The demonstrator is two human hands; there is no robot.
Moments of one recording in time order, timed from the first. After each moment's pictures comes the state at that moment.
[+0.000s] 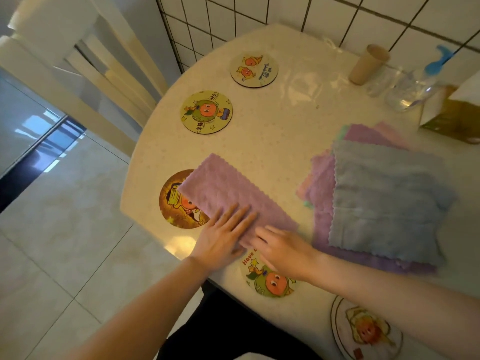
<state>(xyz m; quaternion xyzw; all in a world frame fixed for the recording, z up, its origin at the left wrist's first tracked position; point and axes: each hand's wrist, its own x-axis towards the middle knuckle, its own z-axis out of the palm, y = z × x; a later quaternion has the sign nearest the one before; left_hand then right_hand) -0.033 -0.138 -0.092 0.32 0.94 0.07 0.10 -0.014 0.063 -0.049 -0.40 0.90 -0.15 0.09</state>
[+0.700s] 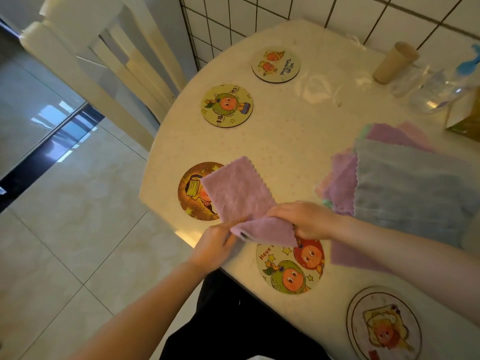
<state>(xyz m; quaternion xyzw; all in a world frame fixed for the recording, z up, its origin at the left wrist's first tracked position) -0.009 -0.175 -0.066 0.10 0.90 0.39 0.19 -0.080 0.085 -0.085 -0.37 0.87 -0.17 0.26</state>
